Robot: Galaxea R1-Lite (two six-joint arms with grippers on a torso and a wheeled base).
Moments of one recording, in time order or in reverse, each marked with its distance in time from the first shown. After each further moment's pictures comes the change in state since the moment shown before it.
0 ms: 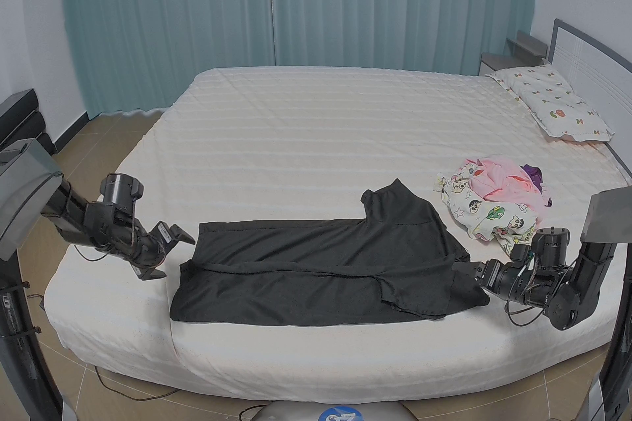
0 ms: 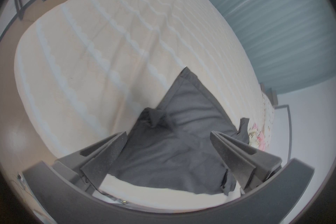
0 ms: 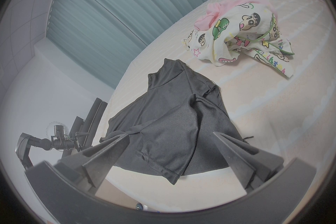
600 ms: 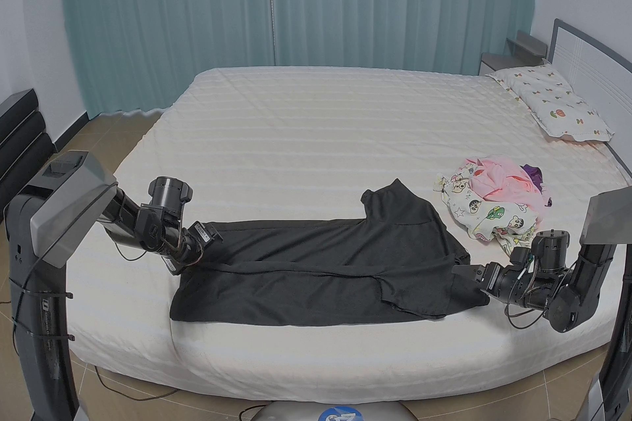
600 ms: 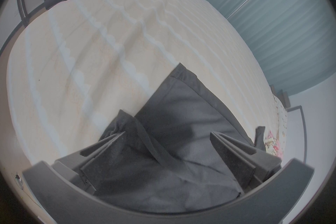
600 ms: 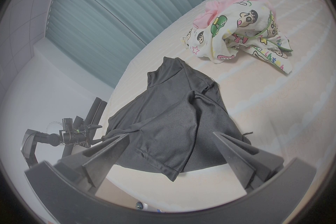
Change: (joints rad) left arm -0.098 0.217 -0.223 -0.012 0.222 -0.037; right arm 0.001 0.006 0.012 -0.007 0.000 0.001
